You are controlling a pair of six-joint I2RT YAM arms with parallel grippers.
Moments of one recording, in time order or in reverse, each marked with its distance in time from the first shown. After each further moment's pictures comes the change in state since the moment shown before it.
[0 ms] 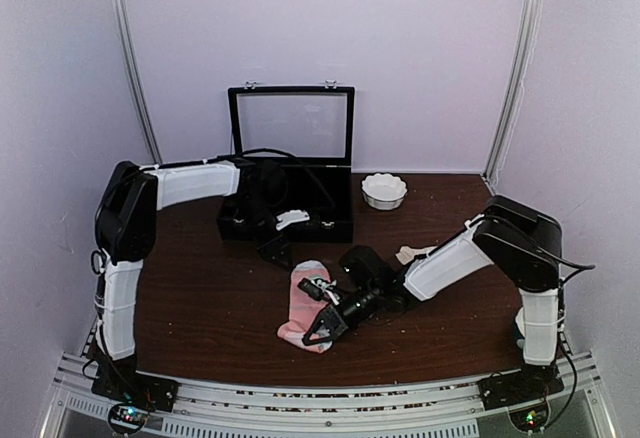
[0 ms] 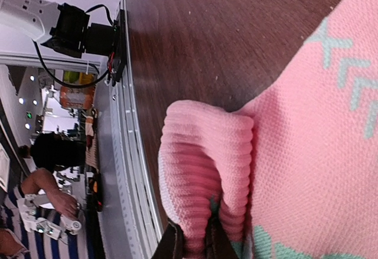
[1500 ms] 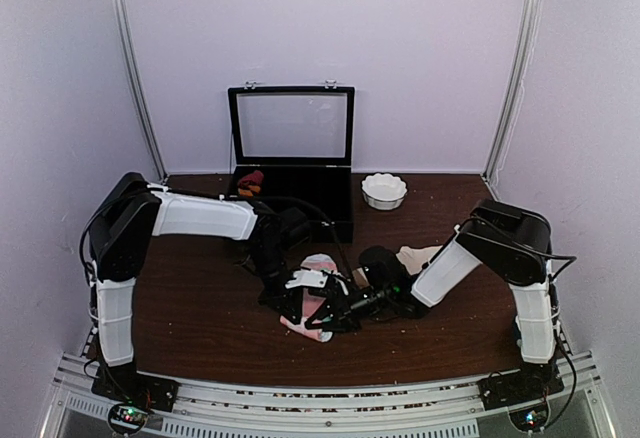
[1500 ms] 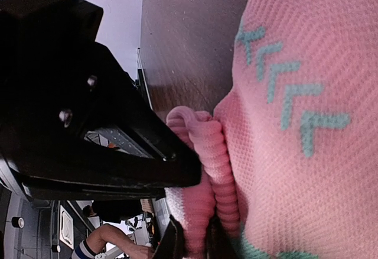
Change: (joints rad) left arm -0.236 -0.131 -0.328 0.096 0.055 0.264; right arm -0.076 0.082 -0.119 0.486 -0.022 0.532
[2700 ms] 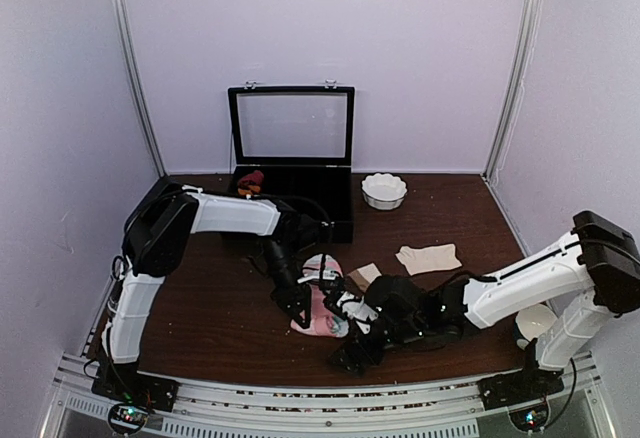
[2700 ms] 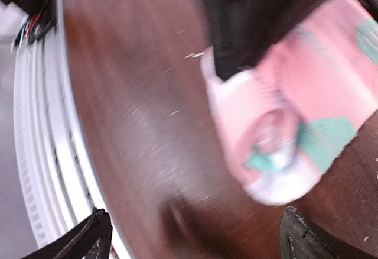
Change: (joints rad) left arm 0.035 0.237 0.242 -0.242 0.203 -0.069; right arm 0.314 -0.544 -0.162 -0.681 0.753 -0.774
